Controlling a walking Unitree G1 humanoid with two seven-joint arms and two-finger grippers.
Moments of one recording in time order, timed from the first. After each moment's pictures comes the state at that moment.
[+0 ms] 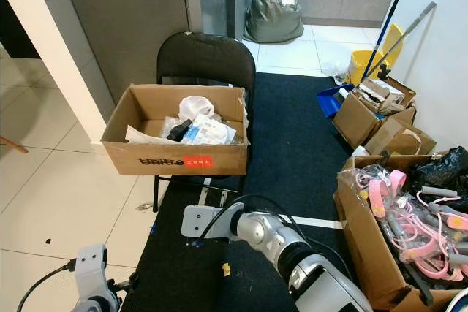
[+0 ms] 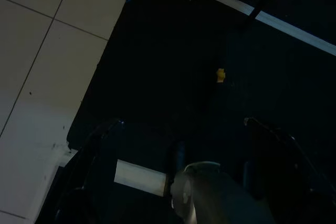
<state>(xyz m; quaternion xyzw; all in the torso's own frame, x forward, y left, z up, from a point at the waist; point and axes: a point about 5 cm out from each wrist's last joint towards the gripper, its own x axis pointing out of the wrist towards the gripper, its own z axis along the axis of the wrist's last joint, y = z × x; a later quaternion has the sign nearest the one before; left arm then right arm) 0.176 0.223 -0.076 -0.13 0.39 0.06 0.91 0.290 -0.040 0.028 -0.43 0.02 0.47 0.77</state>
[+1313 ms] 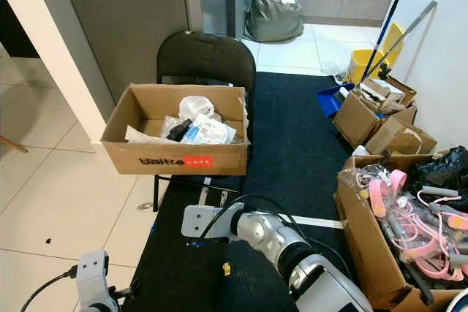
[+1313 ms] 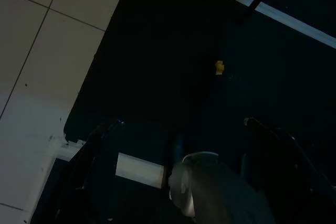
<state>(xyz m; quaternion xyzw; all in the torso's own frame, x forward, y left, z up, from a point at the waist) 0.168 0.220 -0.081 -0.13 0.39 0.06 0.91 0.290 -0.040 0.028 -0.43 0.02 0.47 0.77</state>
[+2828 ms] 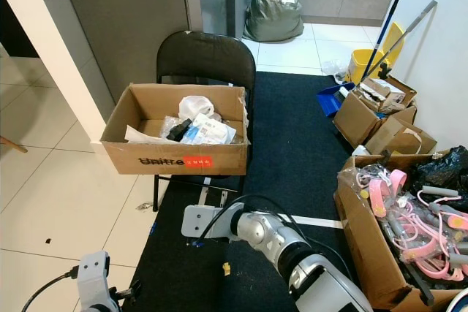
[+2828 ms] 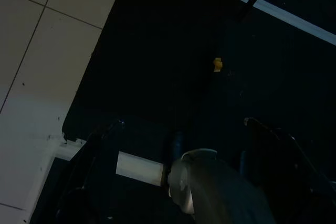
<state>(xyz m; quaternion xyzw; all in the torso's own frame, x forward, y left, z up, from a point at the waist) 0.167 0.219 -0.081 -0.13 0.40 0.05 0.91 0.290 -0.040 0.028 -0.43 0.02 0.47 0.77</state>
